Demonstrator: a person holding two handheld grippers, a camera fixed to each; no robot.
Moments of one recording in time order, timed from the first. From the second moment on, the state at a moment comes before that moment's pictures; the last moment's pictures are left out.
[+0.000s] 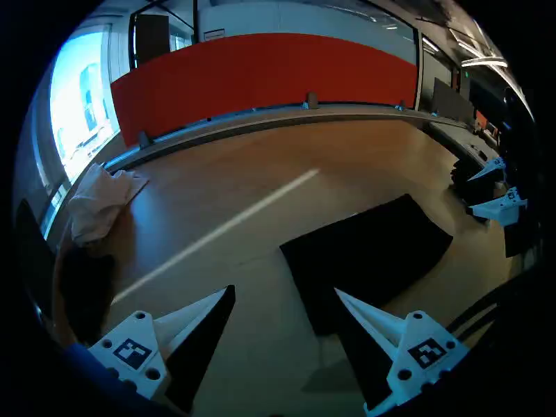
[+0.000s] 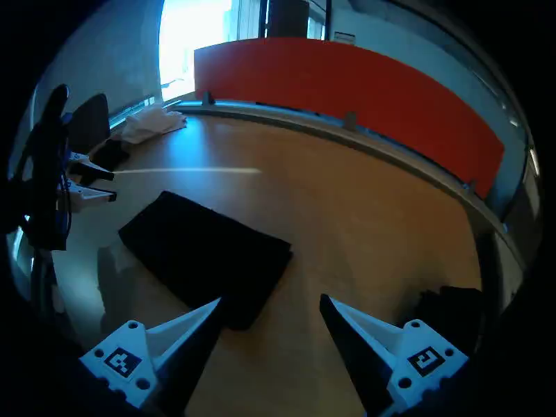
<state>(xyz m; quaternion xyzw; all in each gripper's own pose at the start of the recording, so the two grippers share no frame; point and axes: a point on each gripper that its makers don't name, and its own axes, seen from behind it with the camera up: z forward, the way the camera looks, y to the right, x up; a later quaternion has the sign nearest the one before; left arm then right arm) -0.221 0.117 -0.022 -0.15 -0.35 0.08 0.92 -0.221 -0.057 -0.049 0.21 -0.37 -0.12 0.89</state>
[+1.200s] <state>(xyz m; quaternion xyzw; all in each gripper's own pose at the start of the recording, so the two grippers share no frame) -0.196 0.055 -0.066 -0.06 -0.31 0.03 0.95 -0.238 -0.080 -0.060 0.29 -0.37 -0.16 0.87</state>
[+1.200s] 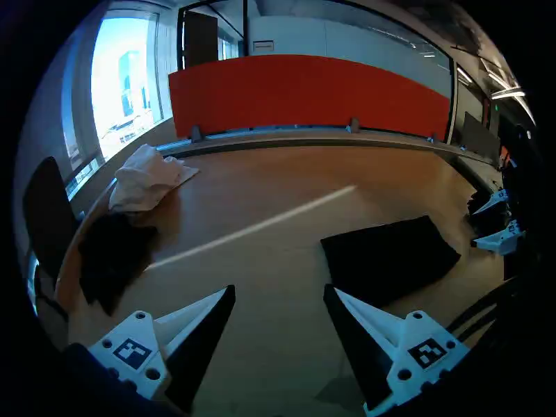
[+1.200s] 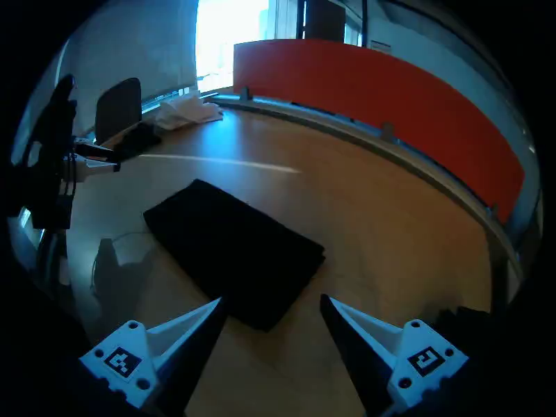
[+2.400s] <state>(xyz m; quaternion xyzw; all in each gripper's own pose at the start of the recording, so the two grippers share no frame) -0.201 0.018 -0.099 -0.03 -0.32 0.03 0.95 -0.301 -0.077 -0.076 0.34 -0.44 -0.18 0.81</state>
